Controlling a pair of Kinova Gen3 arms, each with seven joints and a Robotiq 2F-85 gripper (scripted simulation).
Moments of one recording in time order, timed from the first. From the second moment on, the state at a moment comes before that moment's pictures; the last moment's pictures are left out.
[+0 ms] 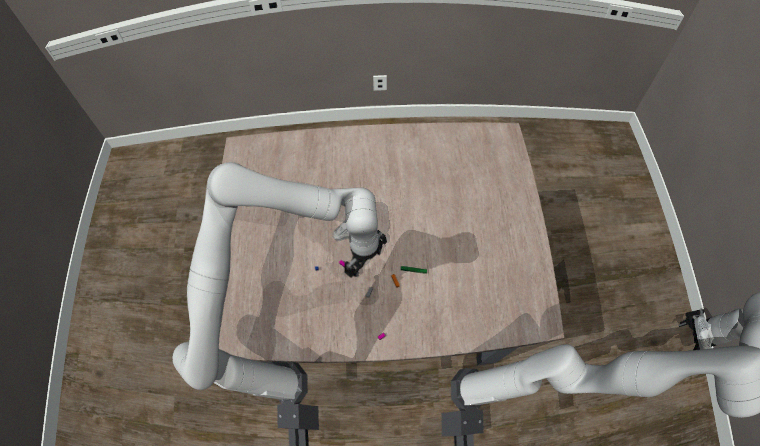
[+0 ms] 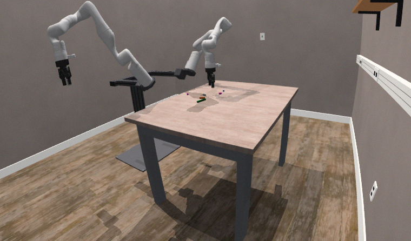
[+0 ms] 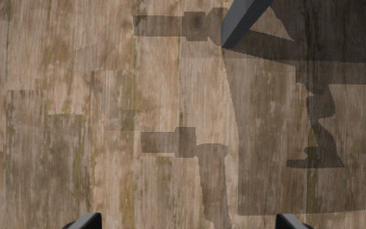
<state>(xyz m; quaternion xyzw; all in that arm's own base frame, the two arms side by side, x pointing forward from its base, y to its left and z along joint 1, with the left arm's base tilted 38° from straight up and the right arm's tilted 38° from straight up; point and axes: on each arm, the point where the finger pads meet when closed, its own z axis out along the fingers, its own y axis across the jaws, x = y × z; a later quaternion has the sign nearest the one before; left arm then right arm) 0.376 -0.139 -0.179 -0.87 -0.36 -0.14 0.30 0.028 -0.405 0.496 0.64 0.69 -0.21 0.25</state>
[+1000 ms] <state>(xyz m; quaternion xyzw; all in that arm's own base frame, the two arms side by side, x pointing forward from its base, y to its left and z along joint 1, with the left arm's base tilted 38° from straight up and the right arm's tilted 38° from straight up) 0.373 -0.139 -0.179 -0.87 -0.37 -0.14 0.30 0.028 -0.405 0.496 0.64 0.69 -0.21 0.25</state>
